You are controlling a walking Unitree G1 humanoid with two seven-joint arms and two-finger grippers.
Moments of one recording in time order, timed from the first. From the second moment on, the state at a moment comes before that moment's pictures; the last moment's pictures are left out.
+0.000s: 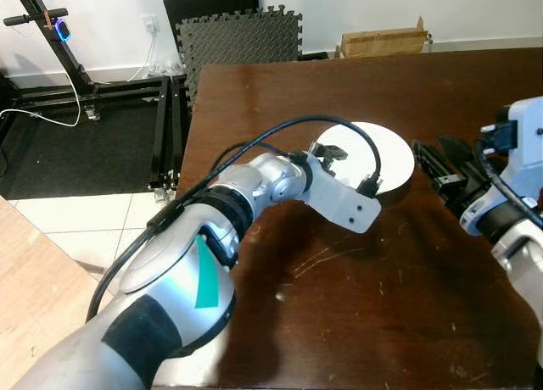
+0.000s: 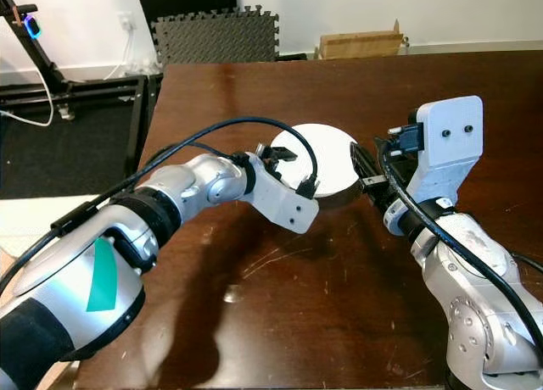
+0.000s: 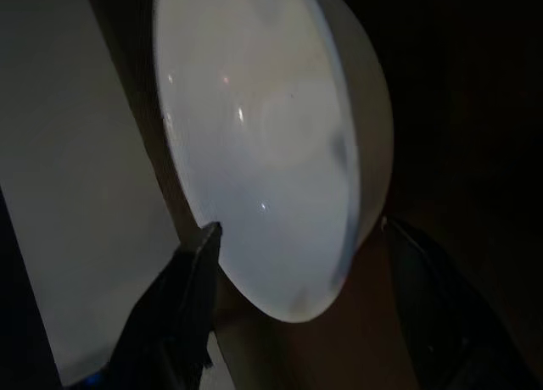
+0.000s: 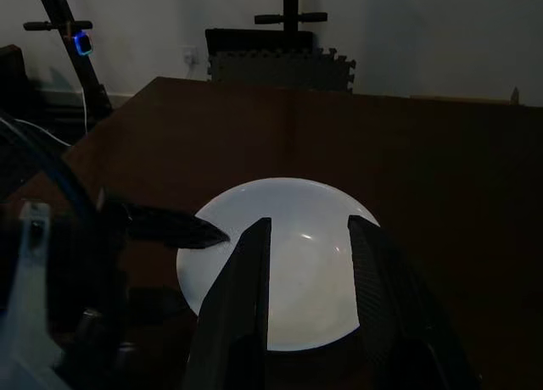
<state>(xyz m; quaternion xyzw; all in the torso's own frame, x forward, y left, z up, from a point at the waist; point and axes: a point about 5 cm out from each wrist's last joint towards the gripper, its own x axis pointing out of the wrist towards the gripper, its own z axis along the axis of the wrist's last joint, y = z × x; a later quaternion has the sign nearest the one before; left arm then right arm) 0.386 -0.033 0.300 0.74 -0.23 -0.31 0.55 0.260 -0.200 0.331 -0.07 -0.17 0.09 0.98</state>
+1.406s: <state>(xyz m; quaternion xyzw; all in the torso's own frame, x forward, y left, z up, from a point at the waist) 0.406 0.086 0.345 0.68 -0.28 -0.21 0.64 0.277 -0.173 0.346 0.07 -0.25 0.11 0.96</state>
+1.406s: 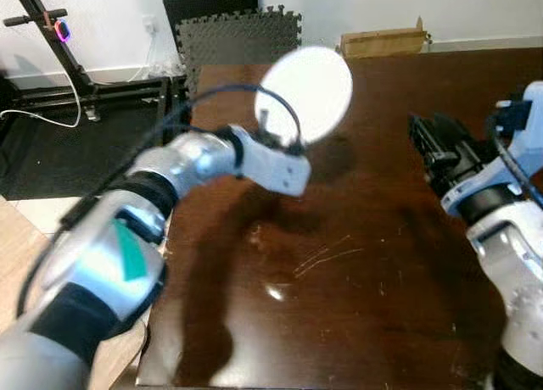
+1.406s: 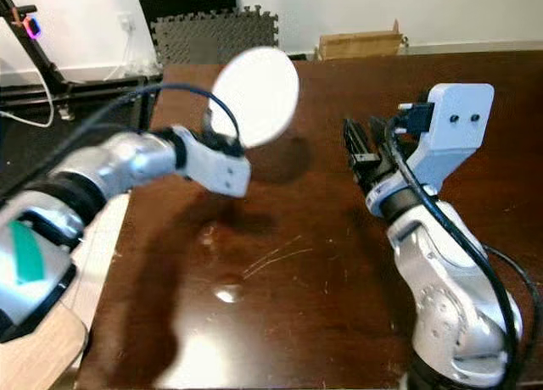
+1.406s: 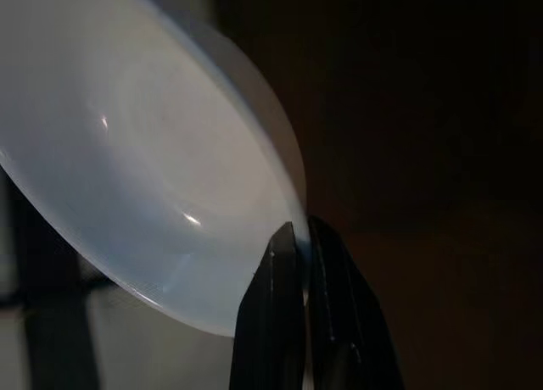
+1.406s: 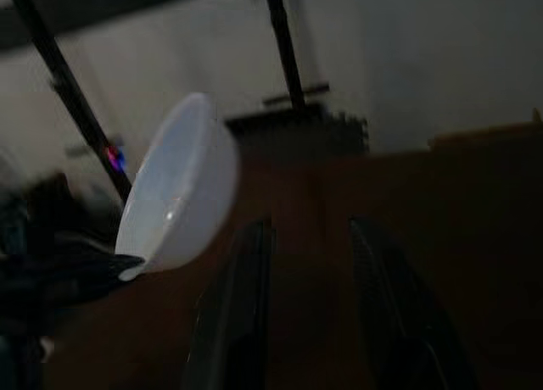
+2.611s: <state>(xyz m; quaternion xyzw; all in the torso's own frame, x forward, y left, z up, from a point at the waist) 0.389 0.081 0.349 0.70 -0.40 -0.19 0.56 0.308 -0.094 0.382 0.09 -0.29 0.34 0.89</state>
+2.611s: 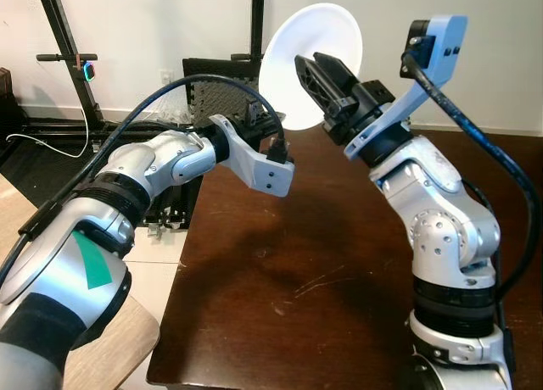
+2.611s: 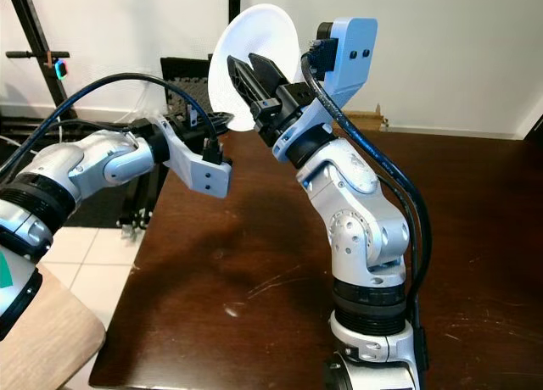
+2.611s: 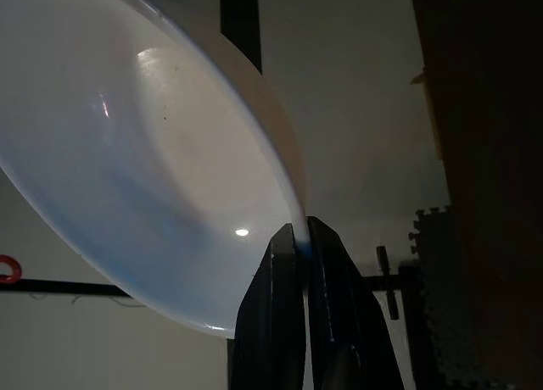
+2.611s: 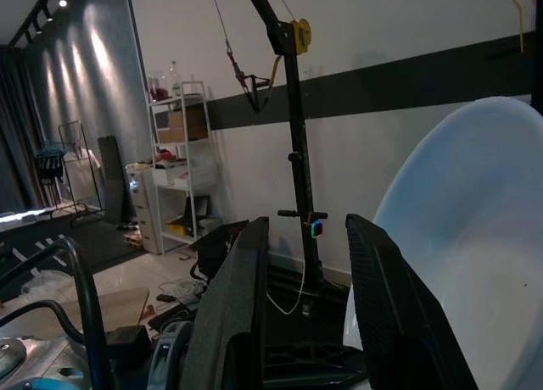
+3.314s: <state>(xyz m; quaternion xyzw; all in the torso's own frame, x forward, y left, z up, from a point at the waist) 0.401 0.090 0.340 0.75 -0.35 -0.17 0.54 0.311 -0.119 0.377 -0.02 -0.33 0.12 0.94</state>
